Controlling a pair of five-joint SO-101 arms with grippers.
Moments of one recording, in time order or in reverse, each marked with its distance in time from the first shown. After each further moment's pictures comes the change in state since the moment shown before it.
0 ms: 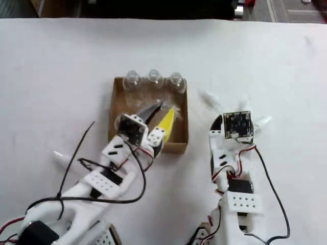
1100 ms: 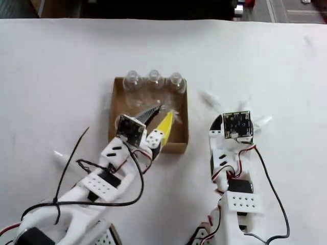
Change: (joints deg) left arm -0.1 -3.9 1.7 5.6 0.8; right arm 0.0 0.0 0.0 0.0 0.2
